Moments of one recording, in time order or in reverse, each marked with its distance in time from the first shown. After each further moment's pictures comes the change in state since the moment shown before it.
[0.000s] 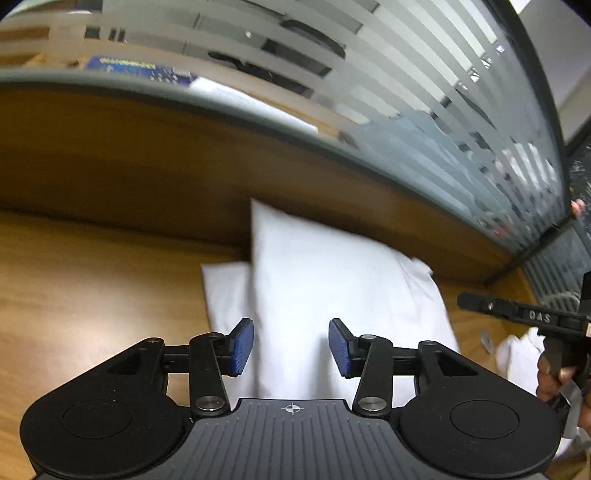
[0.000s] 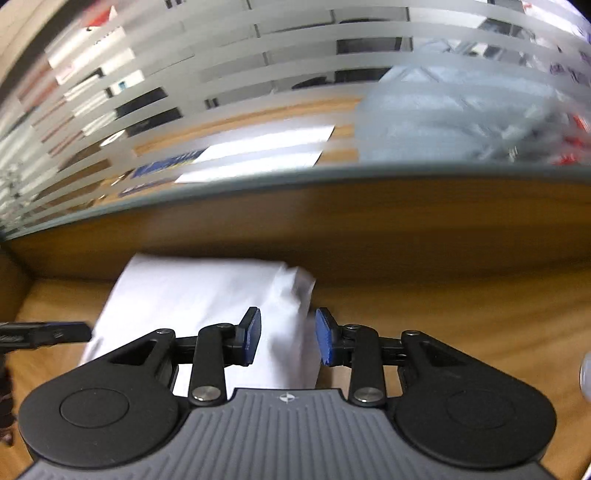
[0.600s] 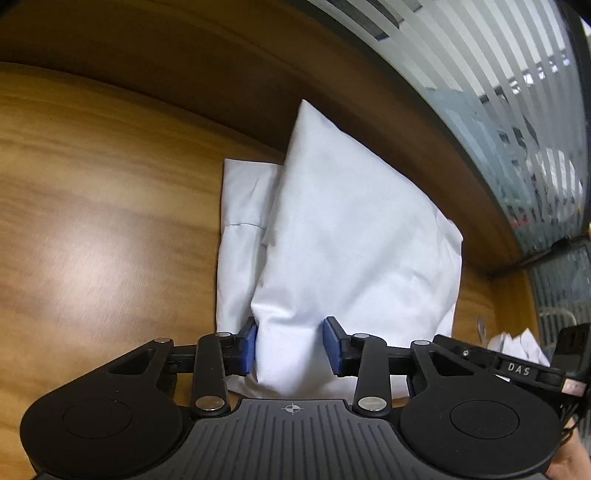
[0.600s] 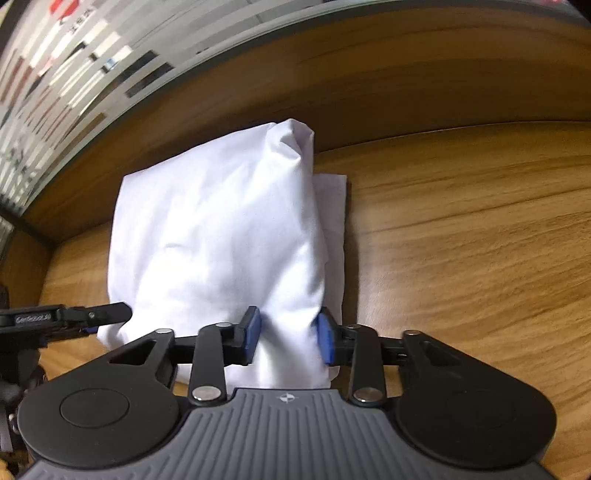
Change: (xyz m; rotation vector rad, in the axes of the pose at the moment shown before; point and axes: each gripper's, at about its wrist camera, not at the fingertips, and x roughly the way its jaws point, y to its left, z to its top) left arm 0.023 0.023 -0.046 -0.206 0.135 0.001; right arm 0.039 -0.007 -0.062 0.140 0.186 0.078
